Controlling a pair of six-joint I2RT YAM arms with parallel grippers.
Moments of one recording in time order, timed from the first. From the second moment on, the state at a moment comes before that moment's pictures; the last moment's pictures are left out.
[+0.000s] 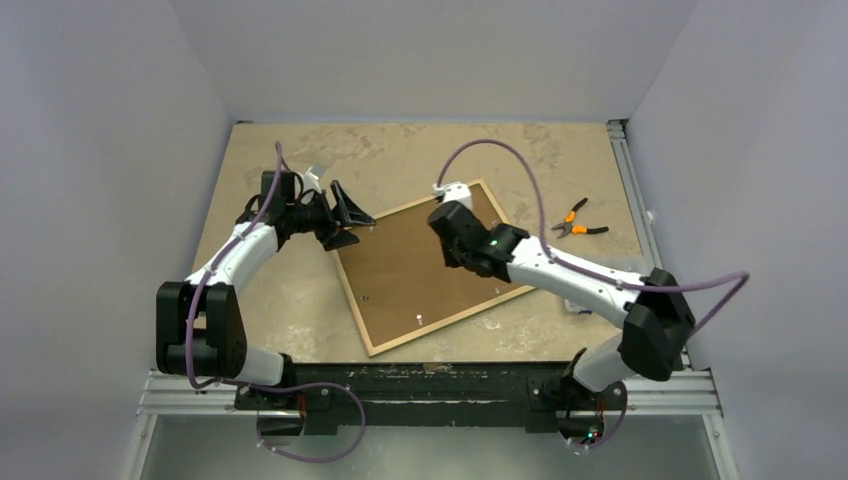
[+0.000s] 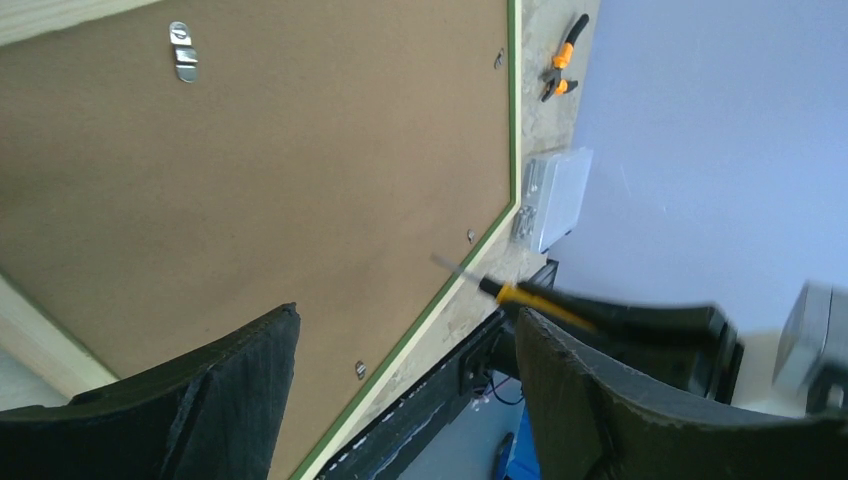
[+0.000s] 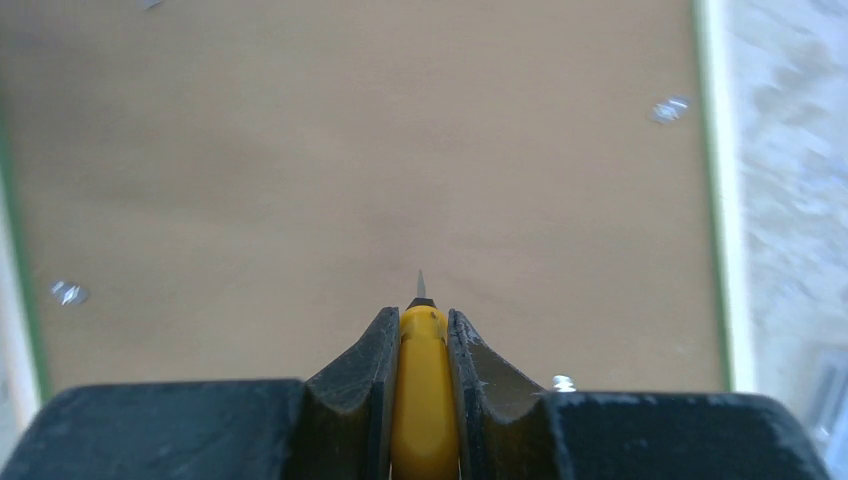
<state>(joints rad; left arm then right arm) -0.04 1.43 0.91 -0.30 0.78 -0.70 0.96 1.53 1.20 -0.56 0.46 0.45</state>
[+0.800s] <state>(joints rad) -0.09 1.44 0.91 -0.24 0.87 -0.73 0.04 1.33 0.92 -0.22 0.10 0.73</state>
